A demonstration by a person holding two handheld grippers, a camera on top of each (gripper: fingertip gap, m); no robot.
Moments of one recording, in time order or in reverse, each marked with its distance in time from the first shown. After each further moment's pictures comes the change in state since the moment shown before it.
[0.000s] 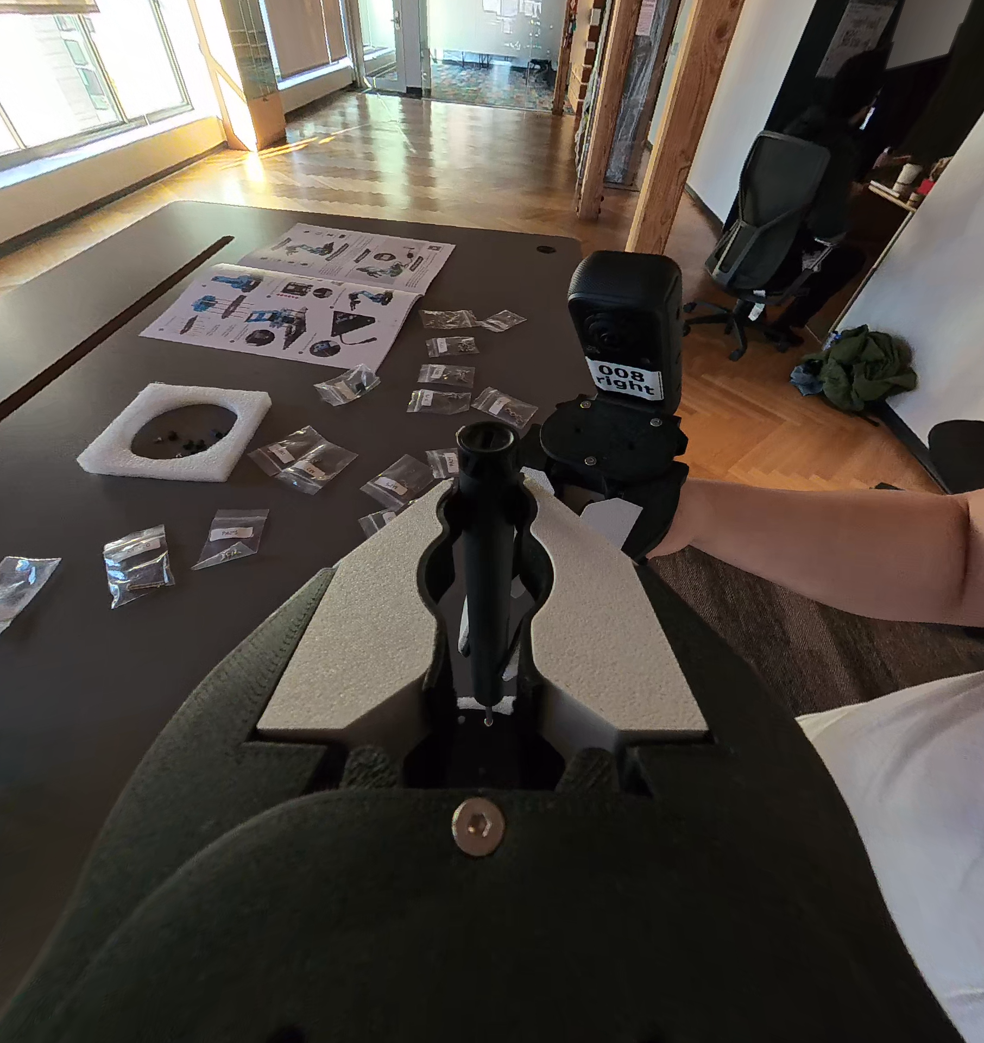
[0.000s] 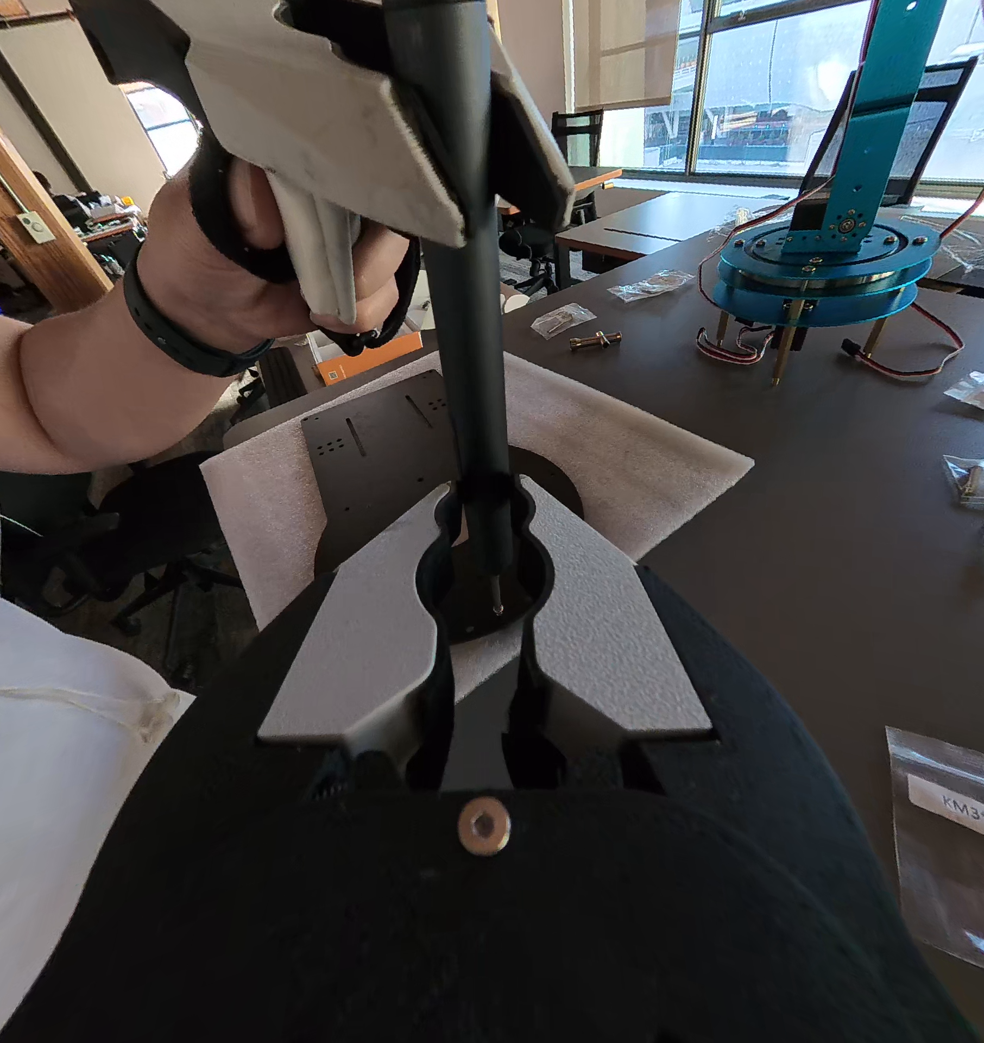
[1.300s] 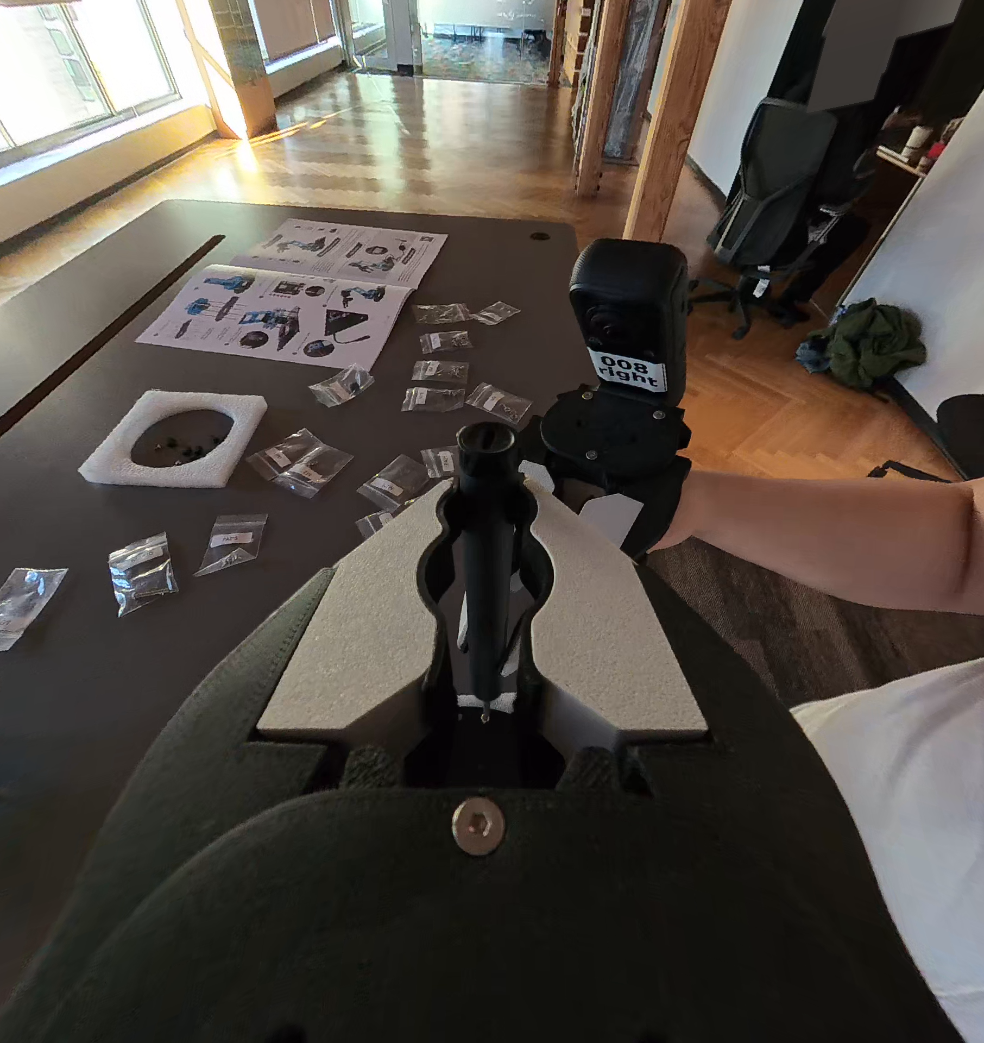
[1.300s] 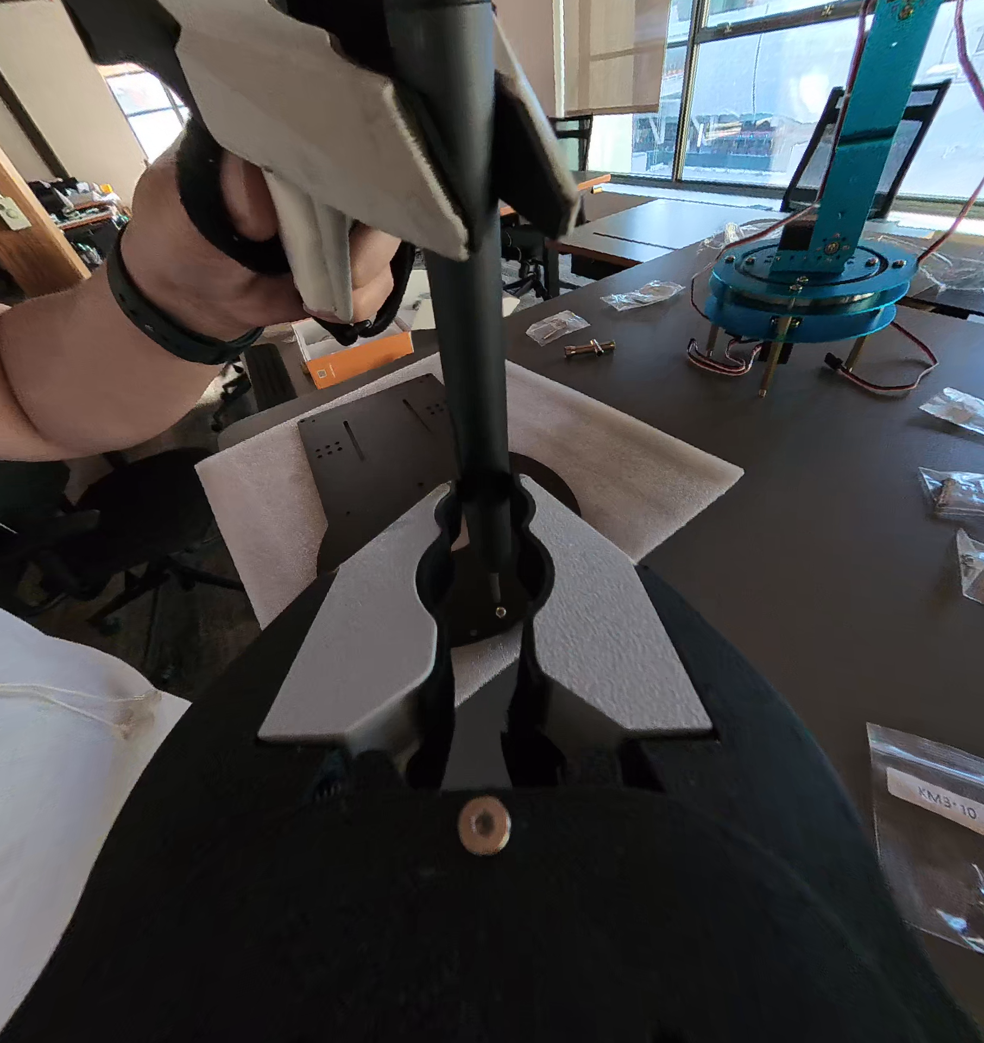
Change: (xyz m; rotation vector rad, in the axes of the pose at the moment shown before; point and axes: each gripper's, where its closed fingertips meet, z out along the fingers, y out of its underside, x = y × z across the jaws) left arm 0.007 -0.006 -0.002 -0.031 0.003 0.032; right arm -0.004 -0.006 -0.004 0.000 0.023 -0.025
